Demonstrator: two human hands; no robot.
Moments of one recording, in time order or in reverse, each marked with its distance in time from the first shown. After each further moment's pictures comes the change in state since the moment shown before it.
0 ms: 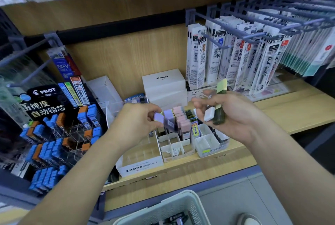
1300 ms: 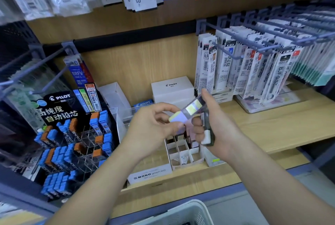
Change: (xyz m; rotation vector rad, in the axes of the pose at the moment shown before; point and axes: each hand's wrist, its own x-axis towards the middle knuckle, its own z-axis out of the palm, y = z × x) left_hand -0.017 0.032 -0.015 -0.728 -0.015 -0.171; right_hand 0.005 0.034 0.037 -0.186 0.044 0.046
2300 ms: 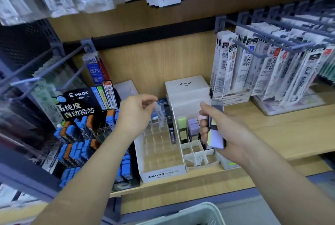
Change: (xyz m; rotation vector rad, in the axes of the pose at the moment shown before) left_hand 0.051 -0.052 -0.061 0.501 0.367 0.099; right_hand 0.013 0.012 0.007 0.053 -0.056 -0.010
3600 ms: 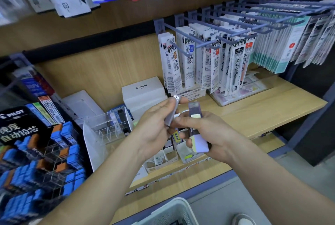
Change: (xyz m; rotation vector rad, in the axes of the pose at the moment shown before) left_hand -0.051 0.123 0.085 -1.040 -0.677 -0.318; right_hand -0.030 -0.021 -0.072 -0.140 -0.086 -0.048
